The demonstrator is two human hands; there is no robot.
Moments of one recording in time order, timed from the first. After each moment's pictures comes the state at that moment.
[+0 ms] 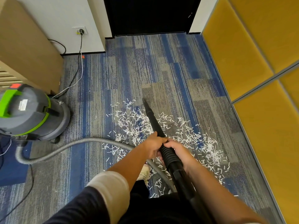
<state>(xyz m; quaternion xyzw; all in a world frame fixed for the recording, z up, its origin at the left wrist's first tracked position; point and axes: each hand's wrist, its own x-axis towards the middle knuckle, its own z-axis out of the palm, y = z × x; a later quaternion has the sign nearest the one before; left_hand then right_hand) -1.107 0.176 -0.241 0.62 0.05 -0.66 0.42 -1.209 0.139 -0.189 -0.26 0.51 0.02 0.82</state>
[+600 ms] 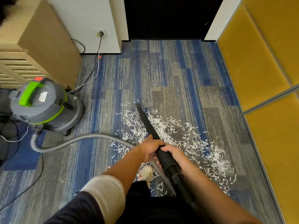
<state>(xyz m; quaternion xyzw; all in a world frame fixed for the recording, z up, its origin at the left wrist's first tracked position) -1.096 0.215 -0.217 0.63 0.07 -0.64 0.43 -1.194 0.161 -0.187 -0.25 0.50 0.09 0.82</state>
